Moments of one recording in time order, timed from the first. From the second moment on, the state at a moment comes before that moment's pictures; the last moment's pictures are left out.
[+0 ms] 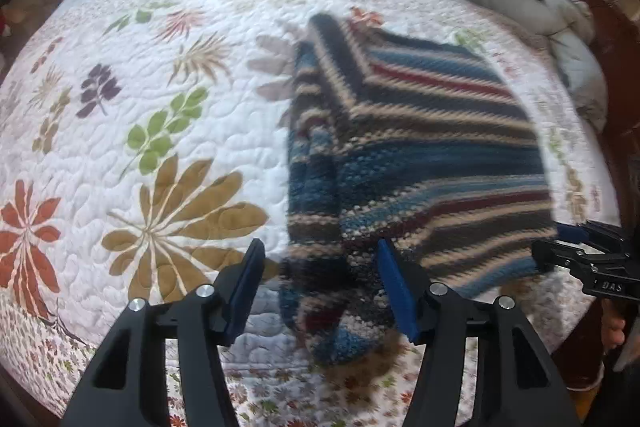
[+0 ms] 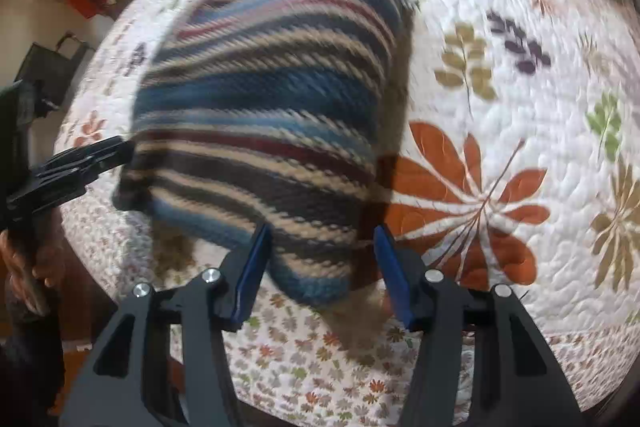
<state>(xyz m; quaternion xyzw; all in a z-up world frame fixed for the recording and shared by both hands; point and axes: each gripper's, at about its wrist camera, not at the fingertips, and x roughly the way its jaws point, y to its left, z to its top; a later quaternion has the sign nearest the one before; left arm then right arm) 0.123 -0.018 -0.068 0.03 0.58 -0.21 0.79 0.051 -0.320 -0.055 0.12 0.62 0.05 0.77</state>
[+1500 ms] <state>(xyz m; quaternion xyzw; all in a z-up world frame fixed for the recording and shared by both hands) -0.009 -0.004 0.034 0.09 0.48 -0.11 0.86 -0.048 -0.252 0.035 0.10 0.53 -0.05 0.84</state>
